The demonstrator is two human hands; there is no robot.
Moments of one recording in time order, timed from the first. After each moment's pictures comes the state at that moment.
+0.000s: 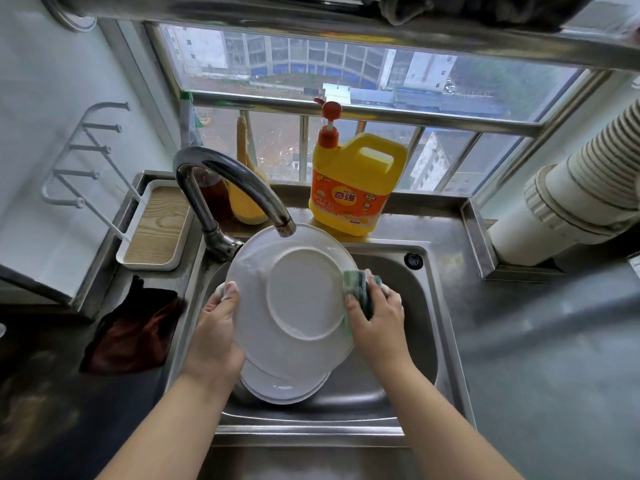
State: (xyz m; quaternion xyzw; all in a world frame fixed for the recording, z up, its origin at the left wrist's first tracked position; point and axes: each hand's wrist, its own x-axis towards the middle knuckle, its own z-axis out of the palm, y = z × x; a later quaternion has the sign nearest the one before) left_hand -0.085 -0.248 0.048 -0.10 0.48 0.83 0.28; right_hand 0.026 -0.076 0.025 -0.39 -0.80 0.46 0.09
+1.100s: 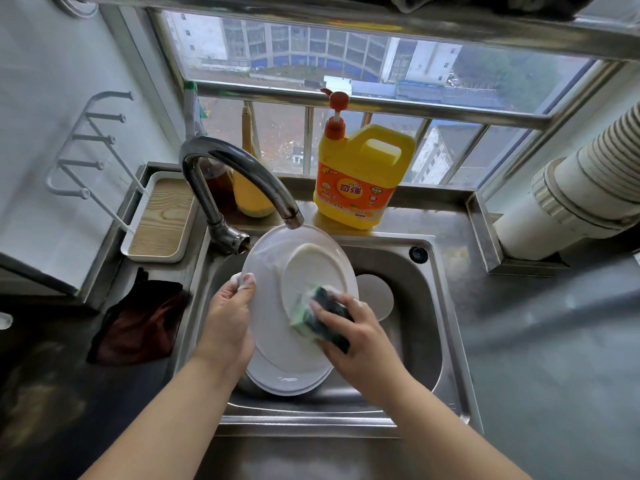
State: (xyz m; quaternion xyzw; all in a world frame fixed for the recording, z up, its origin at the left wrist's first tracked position) left_hand -0.087 -0.243 0.047 -0.10 0.54 0.79 0.27; right_hand 0.043 -0.101 0.020 -0.11 -0.92 0.36 0.09
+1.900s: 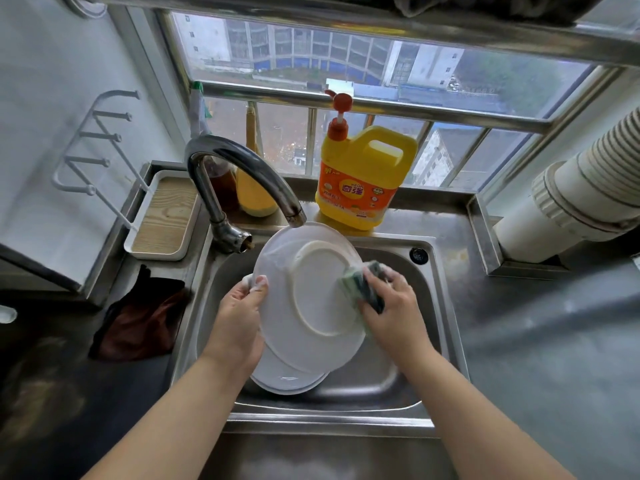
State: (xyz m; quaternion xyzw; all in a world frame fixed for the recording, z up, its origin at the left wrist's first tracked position) left_hand -0.075 -0.241 0.058 -0.09 0.55 0.77 0.31; right_hand 0.033 -0.051 0.019 -0.27 -0.90 0.33 0.10
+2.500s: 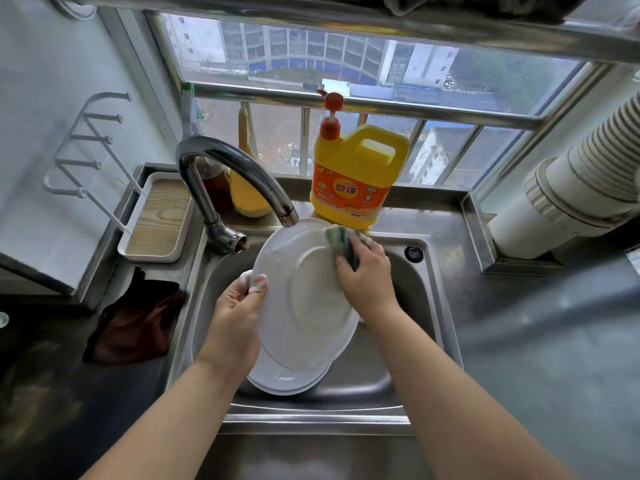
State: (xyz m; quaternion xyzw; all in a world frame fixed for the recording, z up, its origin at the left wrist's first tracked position) left_hand -0.070 -0.241 0.061 -0.03 0.54 0.78 0.30; right_hand -0.024 -0.062 0.049 -0.33 -0.85 0.41 0.09
